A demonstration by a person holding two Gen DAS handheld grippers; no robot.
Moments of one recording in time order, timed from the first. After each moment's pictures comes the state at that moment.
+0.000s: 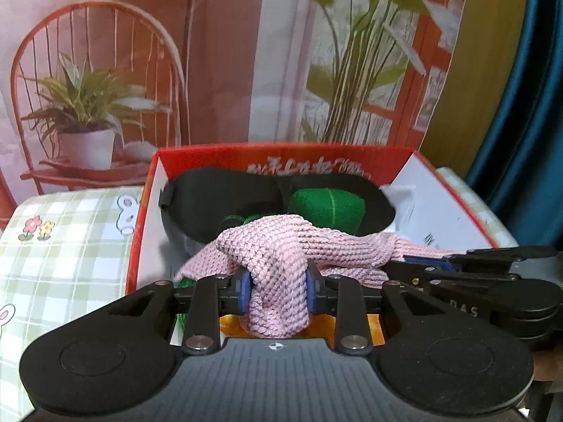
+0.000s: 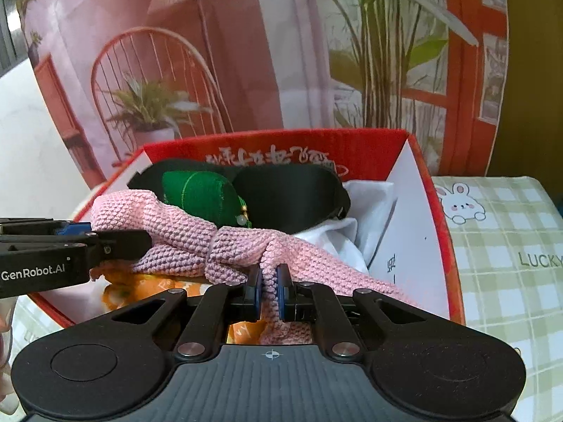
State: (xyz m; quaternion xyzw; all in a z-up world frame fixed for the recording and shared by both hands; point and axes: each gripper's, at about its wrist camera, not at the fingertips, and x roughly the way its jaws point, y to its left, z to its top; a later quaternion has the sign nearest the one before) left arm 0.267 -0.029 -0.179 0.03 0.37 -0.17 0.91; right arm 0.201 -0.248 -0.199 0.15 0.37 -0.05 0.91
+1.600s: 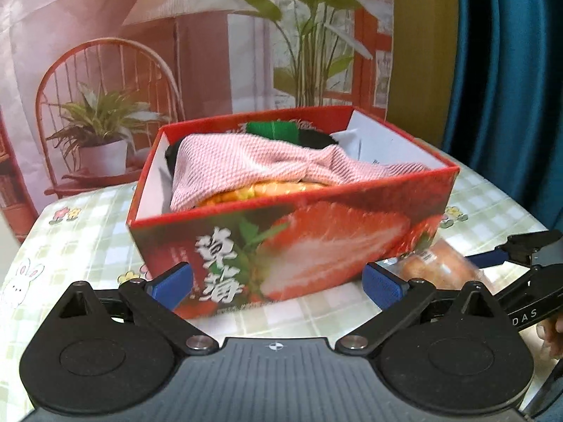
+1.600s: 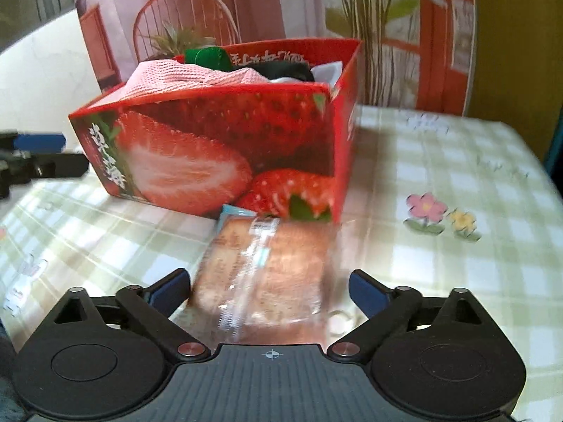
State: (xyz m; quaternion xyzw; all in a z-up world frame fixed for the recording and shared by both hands) left arm 0.122 -0.031 -0.201 0.09 0.30 -0.16 0.94; right arm 0.035 -0.250 -0.253 0.12 0.39 0.00 0.91
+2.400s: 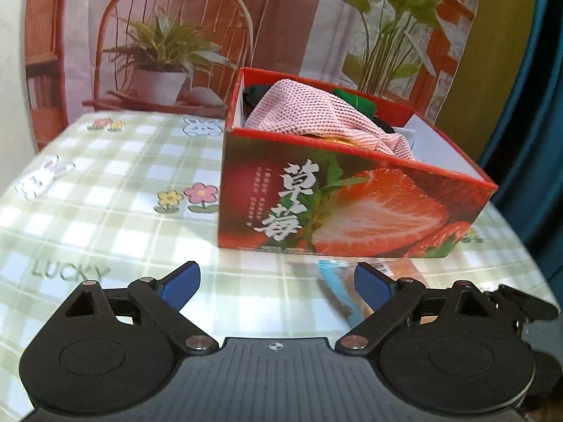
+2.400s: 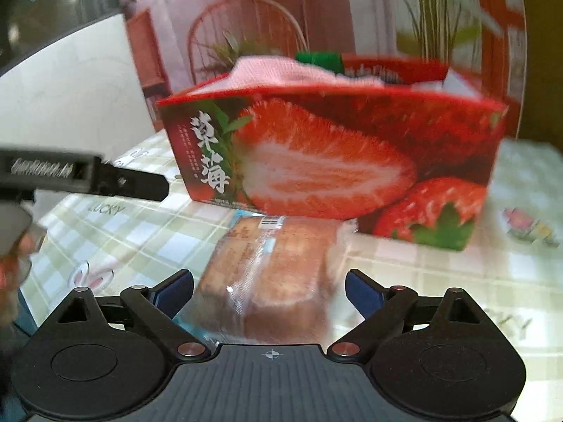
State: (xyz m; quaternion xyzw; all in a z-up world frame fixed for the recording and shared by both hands) left arm 0.105 0.031 -0.222 -0.05 0.35 -0.11 0.93; right arm 0.036 -0.147 -0.250 0.09 0.34 0.04 0.94
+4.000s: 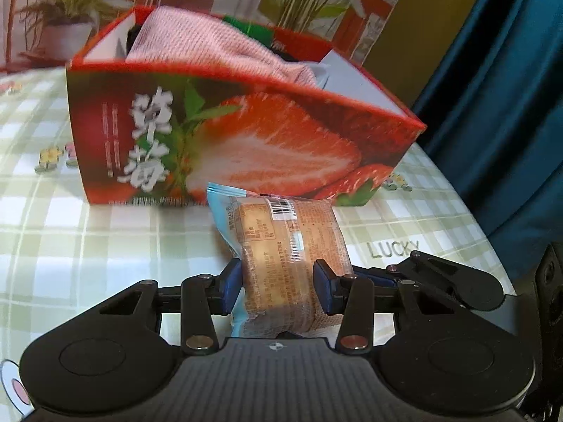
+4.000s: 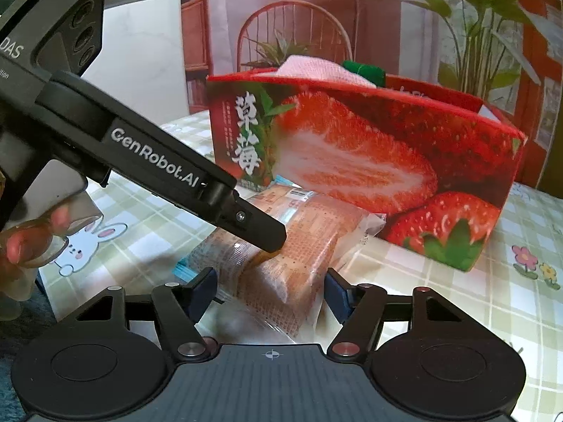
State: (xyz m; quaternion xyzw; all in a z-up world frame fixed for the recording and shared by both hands) left arm 0.112 -0.030 -0.248 -0.05 0.40 -0.24 0.88; right arm 0.020 -0.143 -0.259 0.02 0.32 0.10 0.94
